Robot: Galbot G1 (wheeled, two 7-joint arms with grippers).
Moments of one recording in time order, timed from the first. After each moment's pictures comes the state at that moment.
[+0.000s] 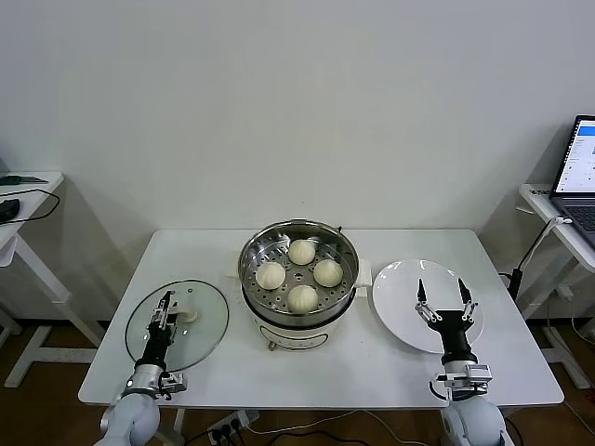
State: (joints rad) left arm 1.18 -1.23 -0.47 -1.32 1.17 -0.01 -0.36; right arm -1.30 1.20 0.52 1.59 0.23 0.41 0.13
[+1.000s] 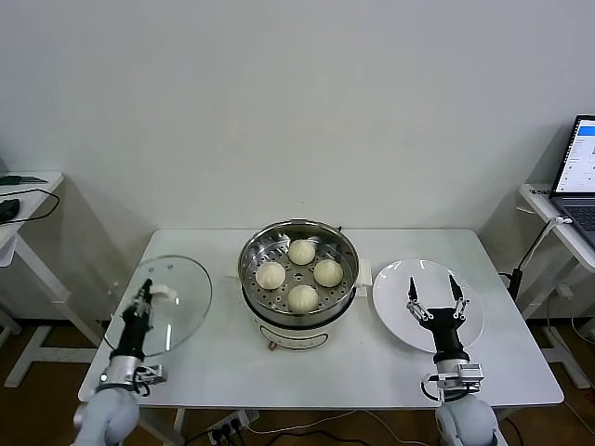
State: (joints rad) left arm 1.26 -1.19 -0.58 -1.56 1.14 -0.01 -0.34; right arm -1.30 1.22 0.50 1.62 0.20 0.42 0.14
